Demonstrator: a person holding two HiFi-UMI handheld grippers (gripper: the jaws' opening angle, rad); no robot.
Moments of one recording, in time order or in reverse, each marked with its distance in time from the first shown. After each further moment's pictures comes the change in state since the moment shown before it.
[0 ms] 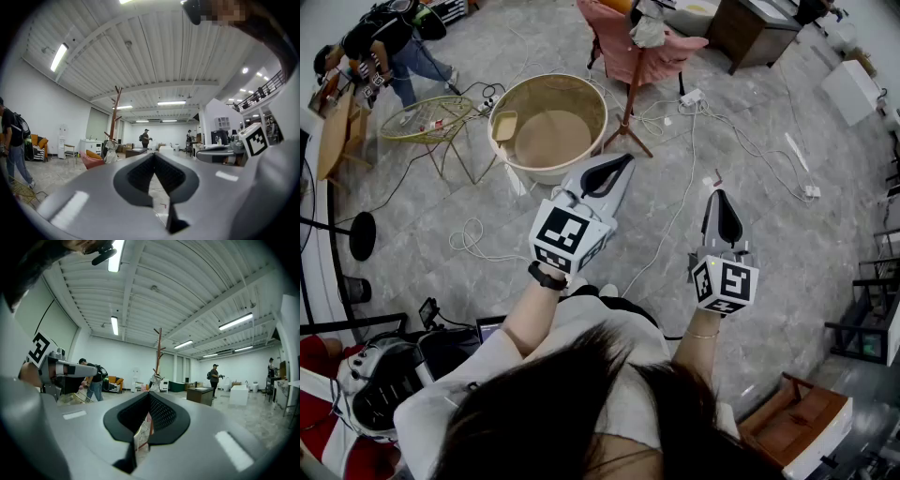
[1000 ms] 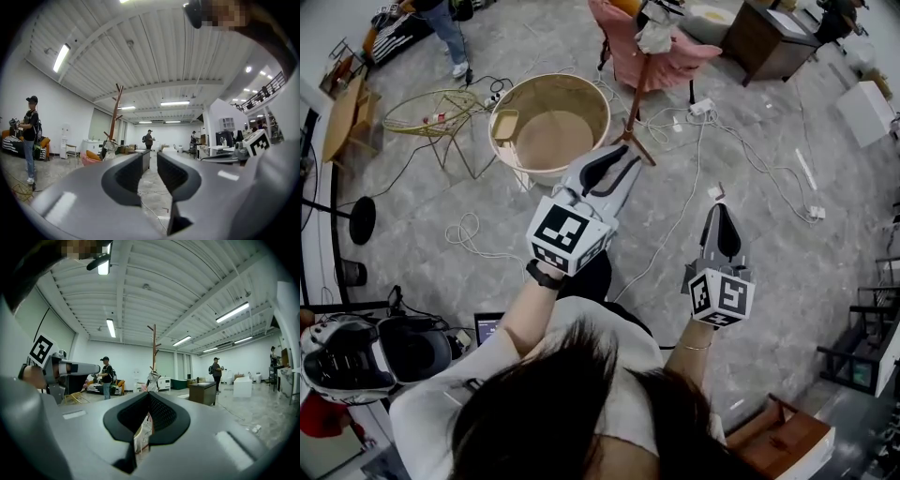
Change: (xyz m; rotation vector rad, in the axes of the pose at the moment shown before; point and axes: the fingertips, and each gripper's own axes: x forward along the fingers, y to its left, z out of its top) left arm 0.056 0.002 0.001 -0.012 -0.018 0.038; right arm 0.028 -0.046 -0.022 0.083 0.004 0.021
